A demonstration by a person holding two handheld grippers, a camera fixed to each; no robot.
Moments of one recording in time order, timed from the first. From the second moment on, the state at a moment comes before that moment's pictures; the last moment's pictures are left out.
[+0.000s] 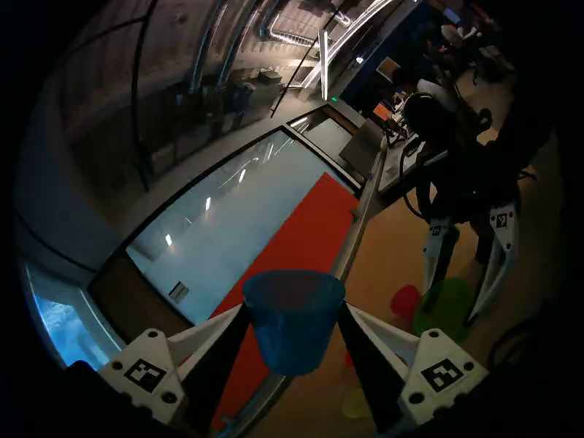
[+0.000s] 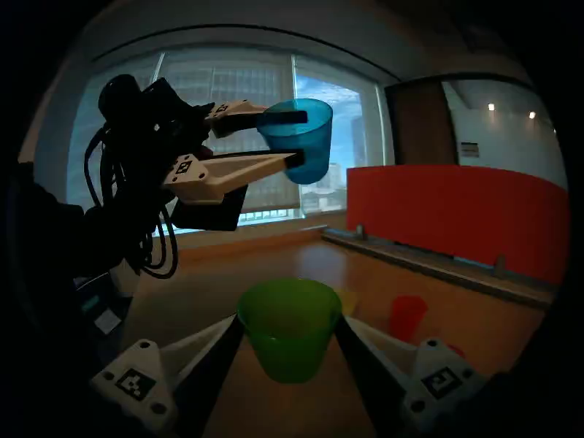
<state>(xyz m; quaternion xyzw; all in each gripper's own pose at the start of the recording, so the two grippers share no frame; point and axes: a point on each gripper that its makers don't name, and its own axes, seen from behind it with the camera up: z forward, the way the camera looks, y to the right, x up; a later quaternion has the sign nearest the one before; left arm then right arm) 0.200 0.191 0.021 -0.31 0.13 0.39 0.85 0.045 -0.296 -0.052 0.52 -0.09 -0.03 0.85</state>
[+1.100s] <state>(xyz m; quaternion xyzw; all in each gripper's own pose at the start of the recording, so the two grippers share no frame) 0.208 0.196 0.017 -0.30 0.16 0.46 0.82 0.047 -0.304 -0.050 0.53 -0.09 -0.04 0.84</state>
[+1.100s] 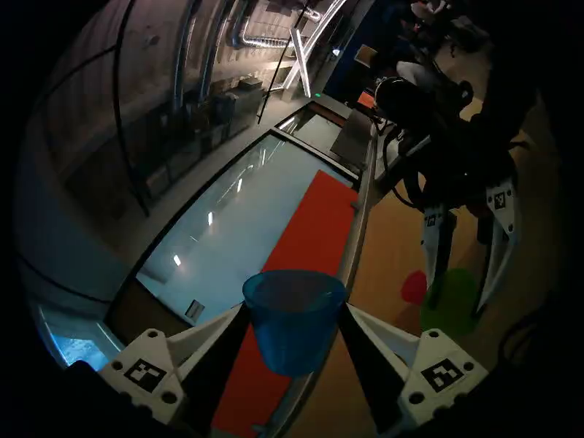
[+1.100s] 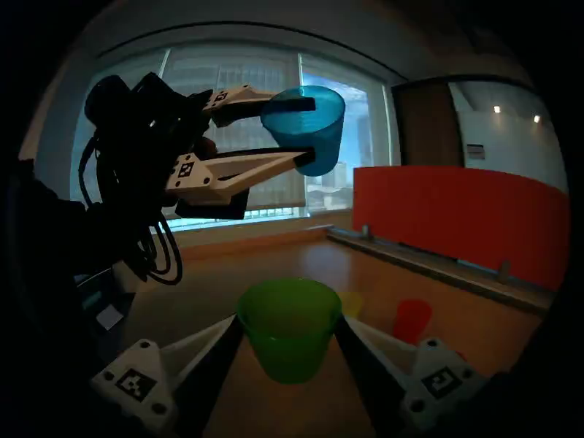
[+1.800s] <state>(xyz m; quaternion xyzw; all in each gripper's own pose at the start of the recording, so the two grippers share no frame) 0.209 0.204 0.013 -0.30 0.17 0.48 0.81 0.049 -0.304 -0.049 0.53 -0.08 -0.04 0.84</state>
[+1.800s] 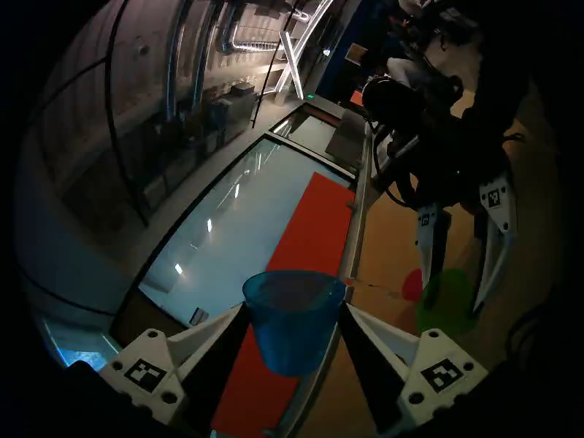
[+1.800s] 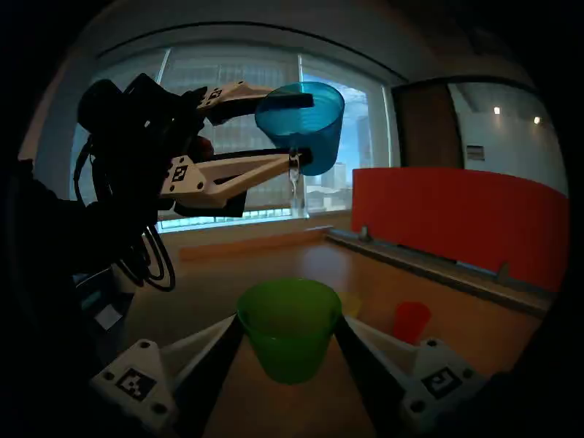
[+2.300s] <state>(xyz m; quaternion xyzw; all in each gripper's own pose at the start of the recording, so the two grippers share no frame) 0.211 0.208 0.013 -0.30 0.18 0.49 0.80 0.051 -0.301 -0.049 0.53 -0.08 -0.04 0.84</state>
